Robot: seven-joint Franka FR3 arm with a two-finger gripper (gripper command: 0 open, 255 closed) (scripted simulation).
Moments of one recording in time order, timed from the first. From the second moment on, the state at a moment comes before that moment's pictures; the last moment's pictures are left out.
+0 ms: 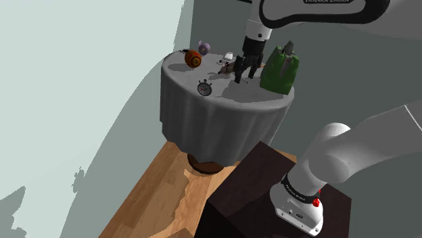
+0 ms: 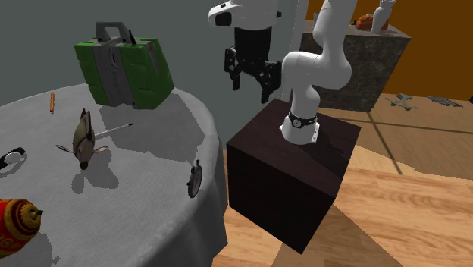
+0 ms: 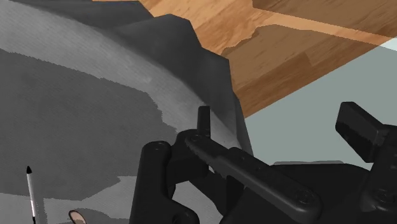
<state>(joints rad) 0.00 -0.51 -0.10 -2.27 -0.06 1.73 0.06</state>
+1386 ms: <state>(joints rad) 0.02 0.08 -0.16 -1.93 -0.03 1.96 -0.19</state>
